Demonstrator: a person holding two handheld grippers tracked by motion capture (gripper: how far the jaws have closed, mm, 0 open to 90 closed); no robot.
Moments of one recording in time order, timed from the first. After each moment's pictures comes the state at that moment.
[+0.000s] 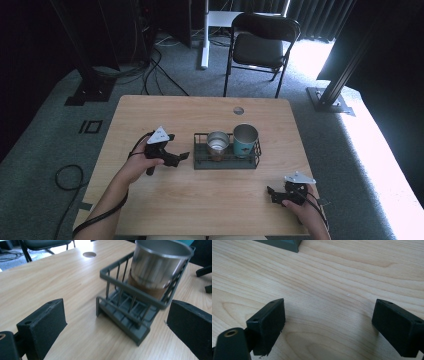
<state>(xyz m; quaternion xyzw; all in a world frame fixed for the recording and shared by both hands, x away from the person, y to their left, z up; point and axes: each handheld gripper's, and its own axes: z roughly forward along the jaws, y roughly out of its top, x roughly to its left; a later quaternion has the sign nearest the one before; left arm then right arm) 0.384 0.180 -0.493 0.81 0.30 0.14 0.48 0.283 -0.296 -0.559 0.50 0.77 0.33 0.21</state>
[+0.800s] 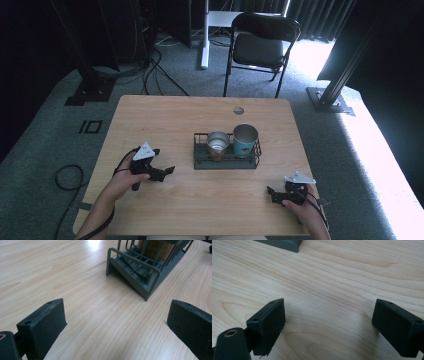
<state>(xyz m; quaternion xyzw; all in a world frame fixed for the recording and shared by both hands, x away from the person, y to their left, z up) 0.351 0.221 -0.528 0.81 0.33 0.15 0.46 0.283 -0.296 -0.559 0.50 0.77 0.33 0.21</state>
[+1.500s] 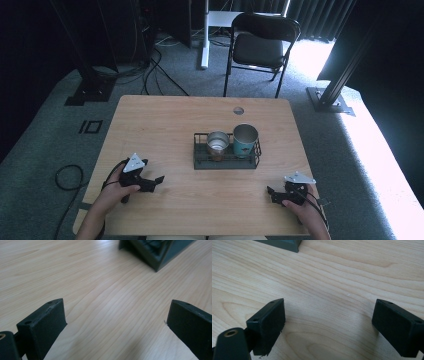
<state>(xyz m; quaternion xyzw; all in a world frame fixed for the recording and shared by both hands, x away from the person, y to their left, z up) 0.319 0.249 -0.545 0.81 0.37 0.17 0.42 0.283 -0.296 -0.559 0.50 0.77 0.33 0.21</state>
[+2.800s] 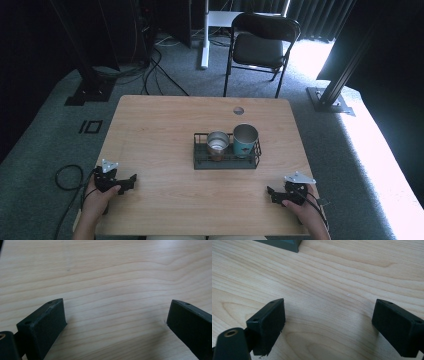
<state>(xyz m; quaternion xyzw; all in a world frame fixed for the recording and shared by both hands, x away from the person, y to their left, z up) 0.302 0.309 -0.556 0.72 0.58 0.23 0.30 0.283 -0.296 -0.559 0.50 0.77 0.33 0.21</state>
